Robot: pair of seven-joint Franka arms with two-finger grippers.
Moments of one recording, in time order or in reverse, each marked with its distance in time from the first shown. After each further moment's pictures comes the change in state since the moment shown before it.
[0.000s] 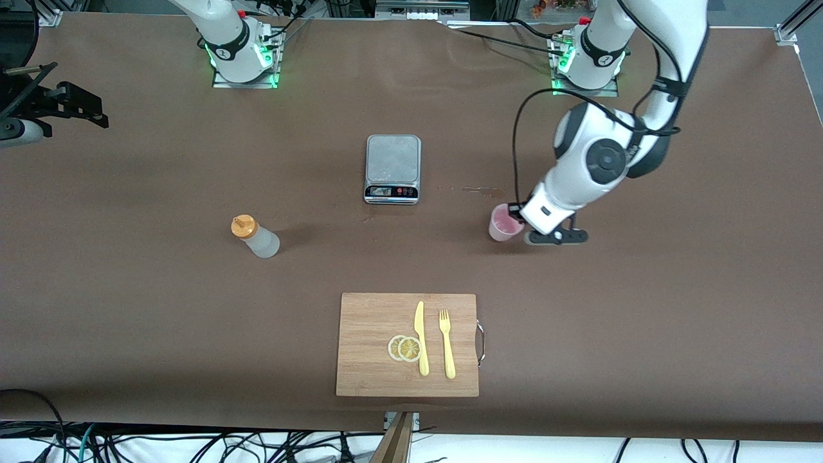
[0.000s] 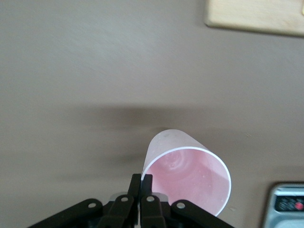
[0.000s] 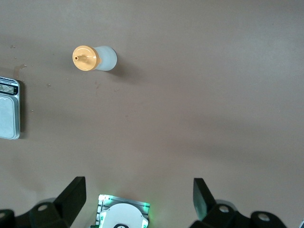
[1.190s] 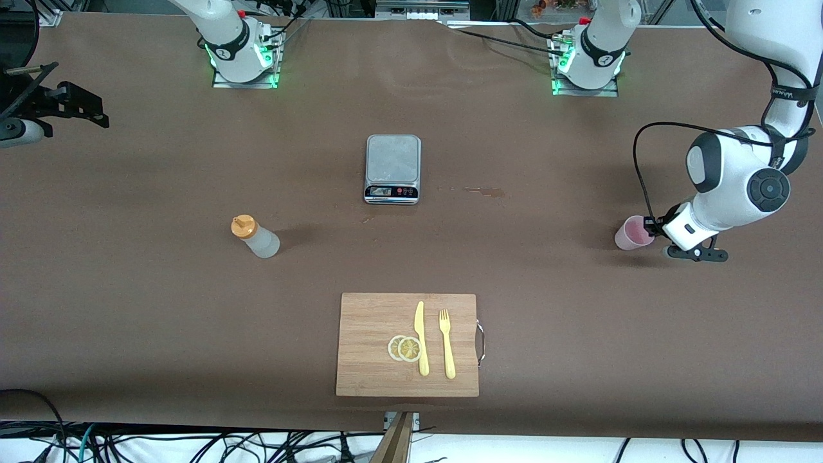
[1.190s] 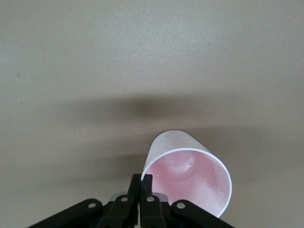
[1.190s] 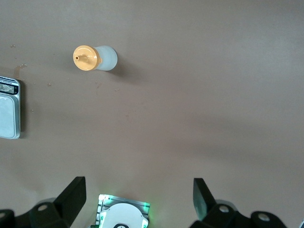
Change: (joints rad) left arm 0.433 0.024 0.165 -0.100 0.177 0.049 0.617; right arm 0.003 0.000 0.001 0.000 0.000 -0.001 0.000
